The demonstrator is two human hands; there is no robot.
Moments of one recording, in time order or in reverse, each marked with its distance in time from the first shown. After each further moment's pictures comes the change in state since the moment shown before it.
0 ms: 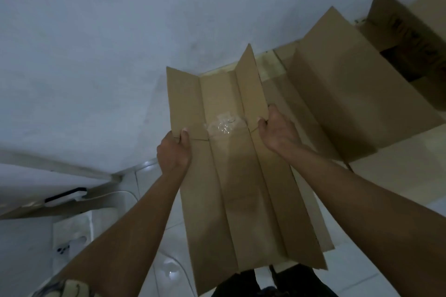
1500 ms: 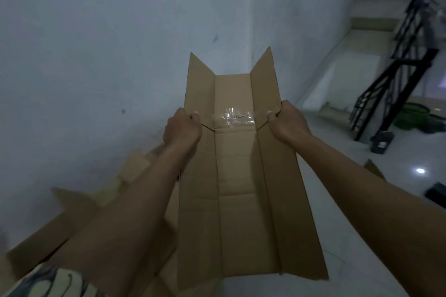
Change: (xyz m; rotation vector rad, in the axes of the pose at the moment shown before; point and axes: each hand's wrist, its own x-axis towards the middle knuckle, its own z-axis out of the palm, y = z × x) left_hand -0.378 0.706 0.332 0.041 -0.215 0.779; right_hand 0.004 0.524 -0.633 0.243 0.748 0.292
